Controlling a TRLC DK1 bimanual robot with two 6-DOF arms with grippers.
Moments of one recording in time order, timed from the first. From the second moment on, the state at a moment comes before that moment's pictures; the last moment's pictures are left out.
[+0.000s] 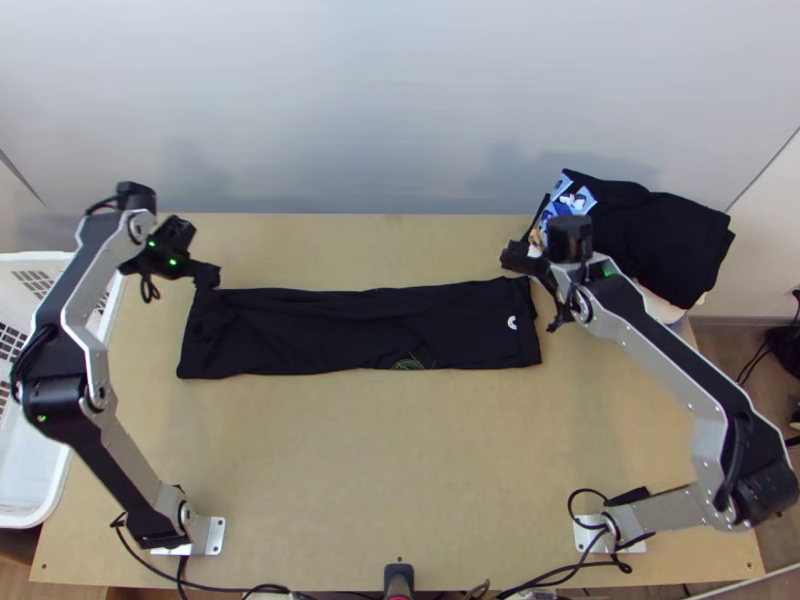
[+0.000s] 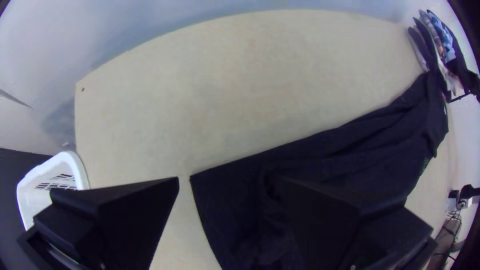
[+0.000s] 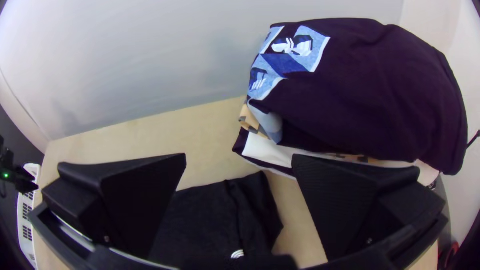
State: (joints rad) left arm 0.19 1.95 1.69 -0.91 0.14 0.46; right arm 0.35 1.56 1.21 -0.30 0.30 0.42
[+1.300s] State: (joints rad) left arm -0.06 1.82 1.33 -0.78 -0.36 0.51; right arm 0.34 1.44 1.11 -0.30 0.31 0.45
